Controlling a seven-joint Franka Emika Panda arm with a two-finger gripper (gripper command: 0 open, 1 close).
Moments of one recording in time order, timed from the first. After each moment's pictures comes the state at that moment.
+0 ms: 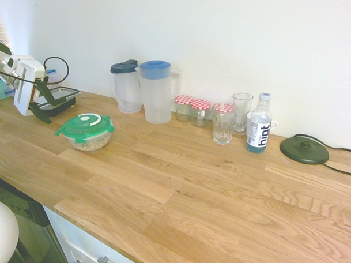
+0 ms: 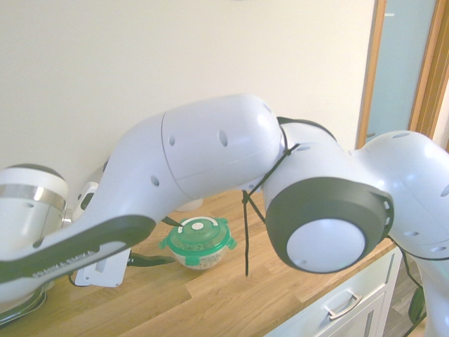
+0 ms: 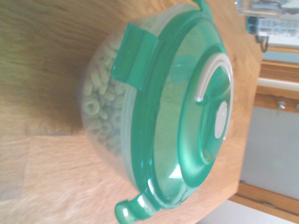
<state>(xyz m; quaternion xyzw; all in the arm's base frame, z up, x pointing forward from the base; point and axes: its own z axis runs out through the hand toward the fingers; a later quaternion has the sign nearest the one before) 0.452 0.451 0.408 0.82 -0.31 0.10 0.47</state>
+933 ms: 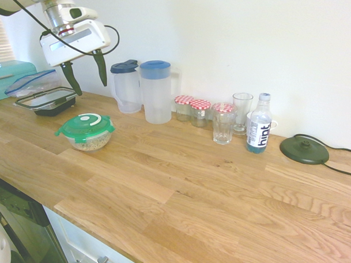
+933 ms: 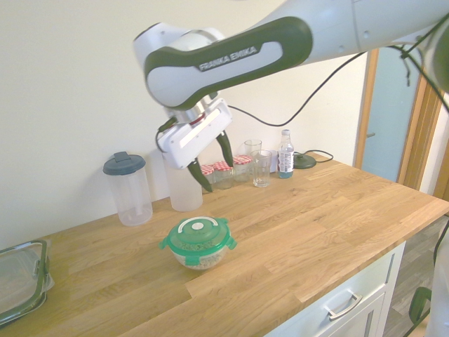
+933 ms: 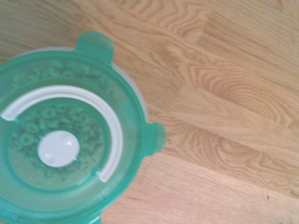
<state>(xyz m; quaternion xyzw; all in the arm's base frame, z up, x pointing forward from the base) 0.486 0.169 0.557 0.96 -0.24 0.03 0.14</state>
